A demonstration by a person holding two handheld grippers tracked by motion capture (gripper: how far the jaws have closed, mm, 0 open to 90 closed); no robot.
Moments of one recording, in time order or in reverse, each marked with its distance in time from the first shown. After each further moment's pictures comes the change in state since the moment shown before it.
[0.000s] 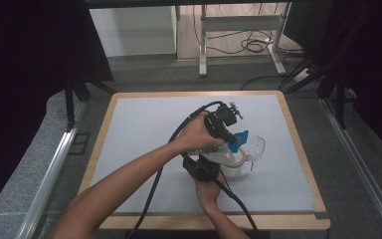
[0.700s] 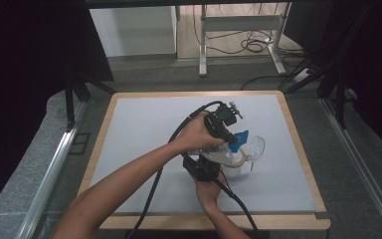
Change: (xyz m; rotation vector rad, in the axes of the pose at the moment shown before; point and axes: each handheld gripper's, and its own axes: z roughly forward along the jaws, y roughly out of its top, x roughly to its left) left arm 0.000 0.000 -0.001 -0.002 -0.005 0.001; right arm 0.000 0.001 0.000 -0.003 0.000 -0.007
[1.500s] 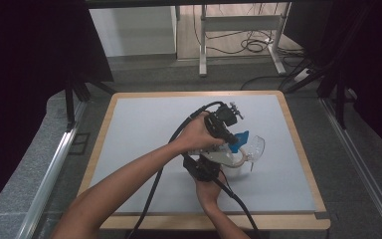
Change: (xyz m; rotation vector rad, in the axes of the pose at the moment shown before) left arm 0.000 0.001 0.001 0.000 -0.004 0.003; right arm -0.001 0.000 0.000 -0.003 0.000 0.003
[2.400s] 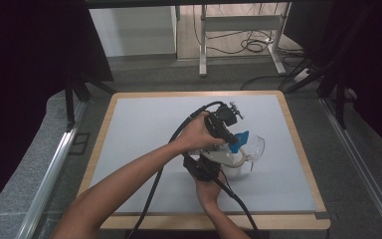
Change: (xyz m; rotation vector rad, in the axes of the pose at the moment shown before) left arm 0.002 0.000 0.001 0.000 -0.008 0.000; right arm 0.000 0.000 0.000 0.000 0.000 0.005
